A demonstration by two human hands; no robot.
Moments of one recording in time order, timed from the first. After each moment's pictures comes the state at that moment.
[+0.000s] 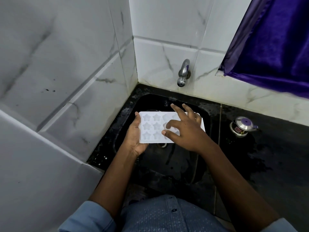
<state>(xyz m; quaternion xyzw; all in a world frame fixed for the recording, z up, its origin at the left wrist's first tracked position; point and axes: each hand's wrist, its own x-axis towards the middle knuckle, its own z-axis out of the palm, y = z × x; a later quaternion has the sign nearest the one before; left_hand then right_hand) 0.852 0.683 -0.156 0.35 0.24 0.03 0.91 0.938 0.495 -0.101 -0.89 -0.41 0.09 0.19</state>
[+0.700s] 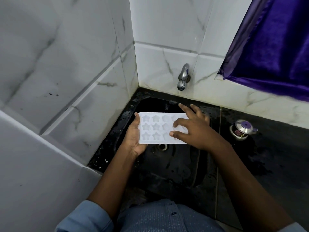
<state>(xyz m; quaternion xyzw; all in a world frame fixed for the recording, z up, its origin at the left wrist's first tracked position) 0.853 0.689 -0.144 0.35 0.23 0.02 0.91 0.952 0.479 -0.075 -0.90 -0.39 0.12 0.14</state>
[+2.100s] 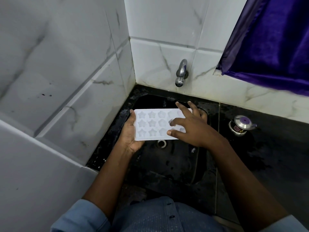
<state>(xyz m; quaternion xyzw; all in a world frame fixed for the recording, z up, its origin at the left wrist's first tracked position) 0.857 0.698 -0.141 0.34 0.22 0.02 0.91 0.956 0.483 -0.081 -0.90 -0.40 0.13 0.11</state>
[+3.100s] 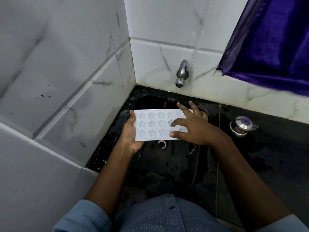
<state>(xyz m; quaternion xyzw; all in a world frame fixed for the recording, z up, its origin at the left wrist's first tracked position) 0.860 0.701 -0.145 0.36 0.22 0.02 0.91 0.969 0.483 -0.076 -0.89 -0.39 0.20 0.09</state>
